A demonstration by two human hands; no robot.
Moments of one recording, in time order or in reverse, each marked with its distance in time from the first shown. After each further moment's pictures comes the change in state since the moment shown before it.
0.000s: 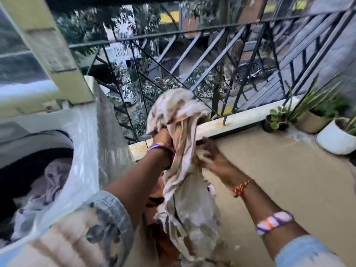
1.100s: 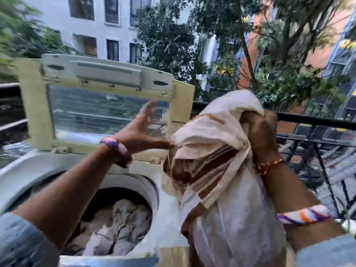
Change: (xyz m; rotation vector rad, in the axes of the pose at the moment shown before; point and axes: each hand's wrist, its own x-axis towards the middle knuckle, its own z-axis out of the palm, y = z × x) left_hand -0.145 0.138 -0.259 0.398 0.041 1.071; right_hand -0.025 -0.307 0.120 0.008 0.370 -0.899
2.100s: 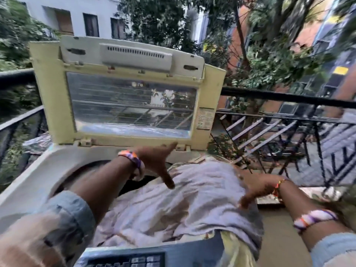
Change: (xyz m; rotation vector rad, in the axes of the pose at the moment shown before) left_hand -0.044 -0.126 -0.093 0.795 -0.631 -0.319; right_hand -0.086 0.081 0.071 -1.003 -1.284 0.537
